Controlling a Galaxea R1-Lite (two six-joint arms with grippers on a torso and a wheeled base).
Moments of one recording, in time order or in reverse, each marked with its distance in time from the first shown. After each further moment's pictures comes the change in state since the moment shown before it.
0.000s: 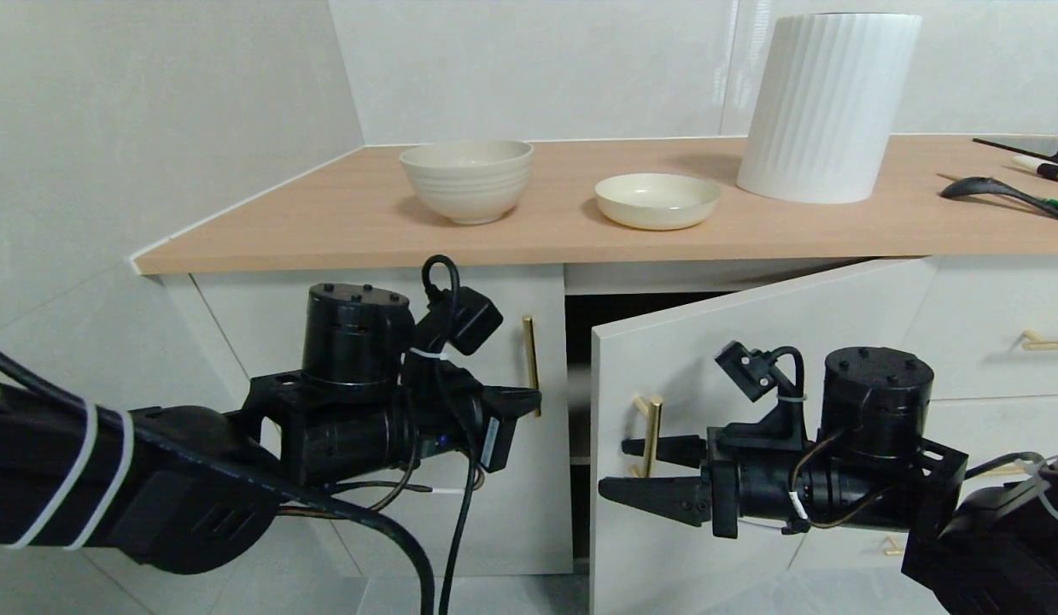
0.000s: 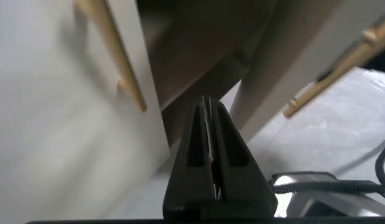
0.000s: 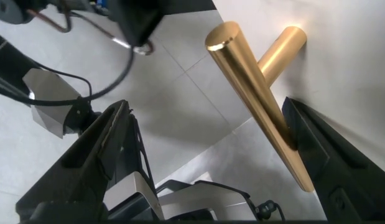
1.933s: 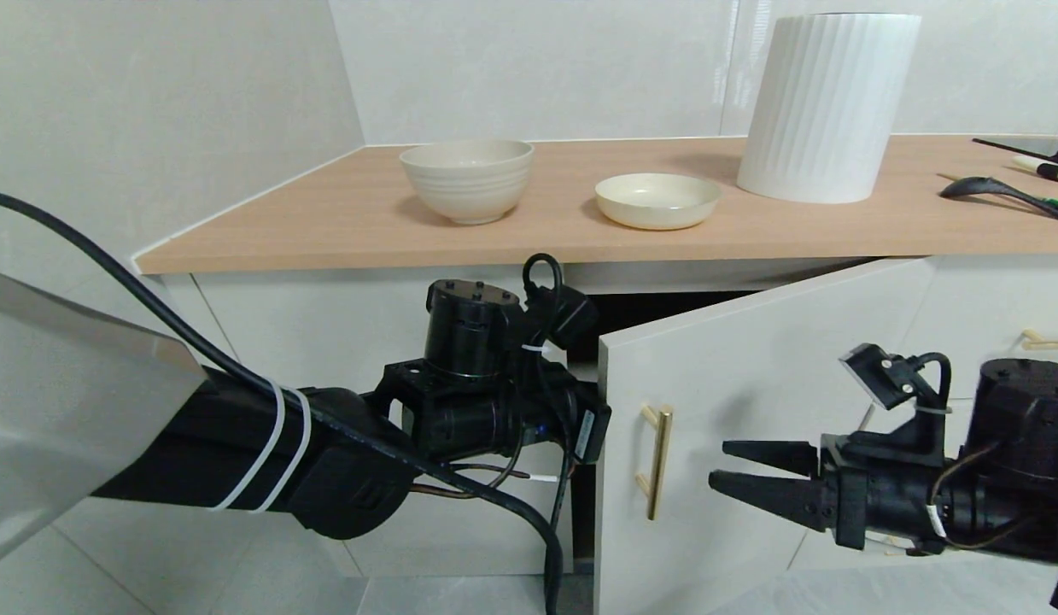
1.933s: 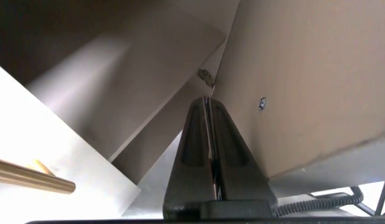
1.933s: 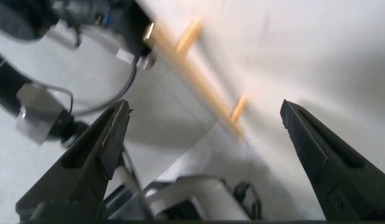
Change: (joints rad) left arm -0.139 0.178 -0.199 -0.024 -0.034 -0.050; right arm -0.211 -0.220 0.246 0.006 0.017 -0.038
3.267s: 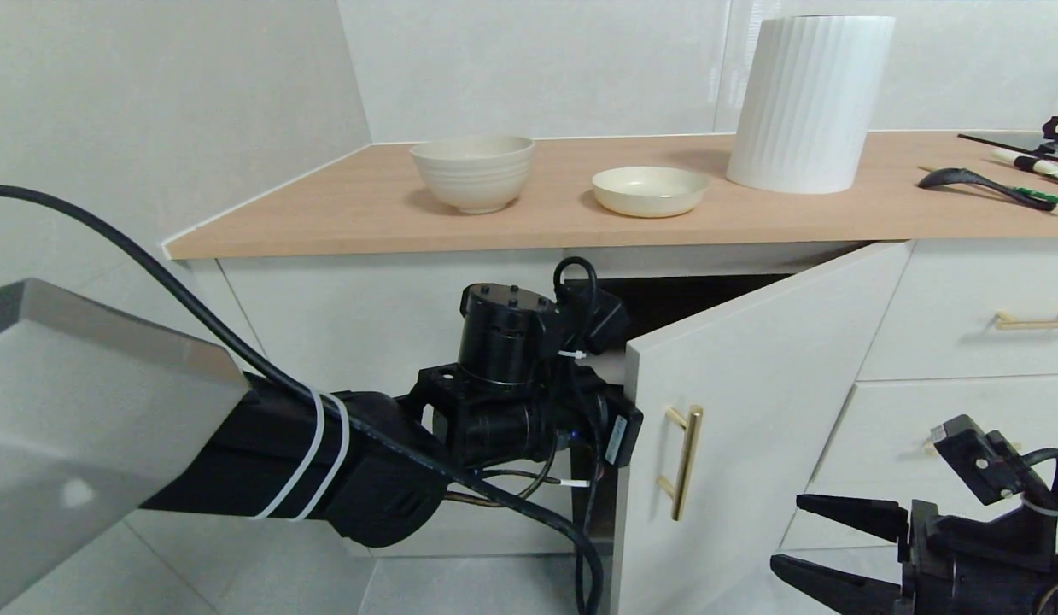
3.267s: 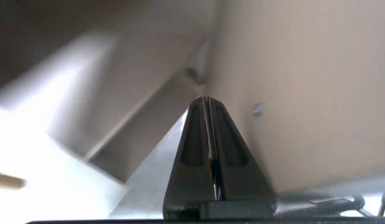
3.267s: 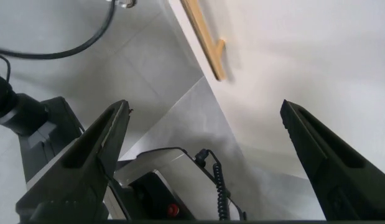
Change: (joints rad) left arm -0.047 0.041 -0.055 0.000 0.050 -0.008; right arm 0.011 -0.177 0.249 0.004 -0.201 -0.180
